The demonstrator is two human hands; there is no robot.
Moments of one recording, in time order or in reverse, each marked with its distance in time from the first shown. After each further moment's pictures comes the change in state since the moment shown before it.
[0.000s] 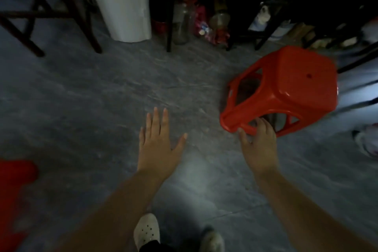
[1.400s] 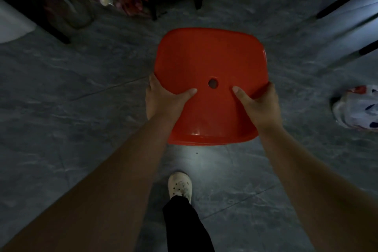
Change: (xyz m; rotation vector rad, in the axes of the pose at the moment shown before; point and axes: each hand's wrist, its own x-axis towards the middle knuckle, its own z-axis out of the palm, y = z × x) left_hand 0.312 0.347 0.289 -0.360 -0.060 -0.347; right_hand 0.373 0.302 -0.083 0.361 -0.048 0.504
